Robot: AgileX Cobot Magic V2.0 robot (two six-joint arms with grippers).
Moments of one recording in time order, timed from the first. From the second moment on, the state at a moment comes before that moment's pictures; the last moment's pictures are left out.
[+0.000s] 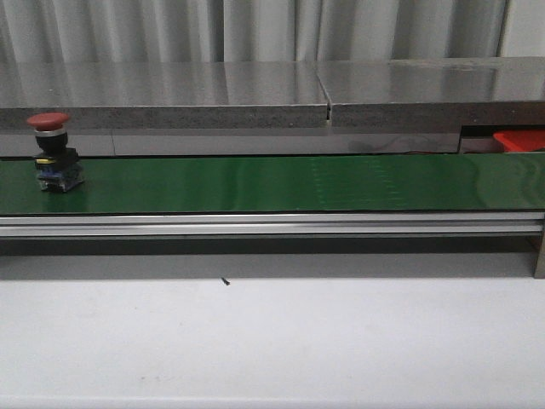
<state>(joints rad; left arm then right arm) 0.52 2.20 -1.70 -0.05 0.58 0.06 -0.11 0.74 -0.71 0.29 0.66 -0.40</state>
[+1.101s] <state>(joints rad) 0.52 2.03 -1.70 -0.10 0.62 0.06 -0.11 0.74 -0.71 0.29 0.66 -0.40</state>
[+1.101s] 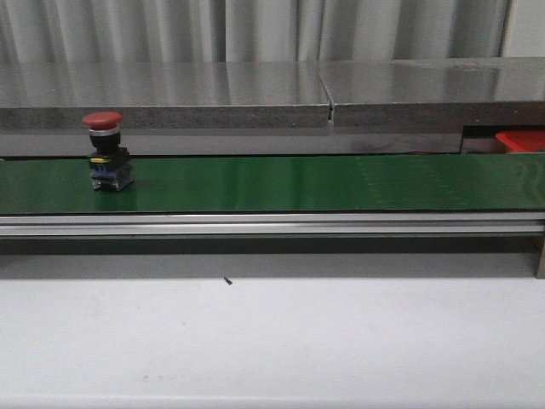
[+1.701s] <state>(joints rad) 0.26 1.87 -1.68 -0.12 0.85 0.08 -0.11 0.74 -0.71 0.29 0.66 -0.40</state>
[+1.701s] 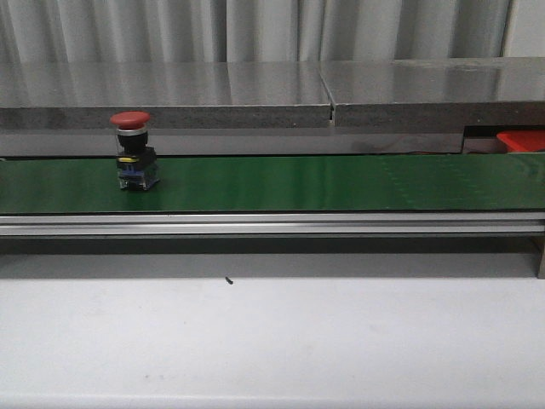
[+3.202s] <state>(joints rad) 0.16 1.86 -1.46 -0.15 0.75 0.08 -0.11 0.74 -0.71 0.29 0.66 -0.40</state>
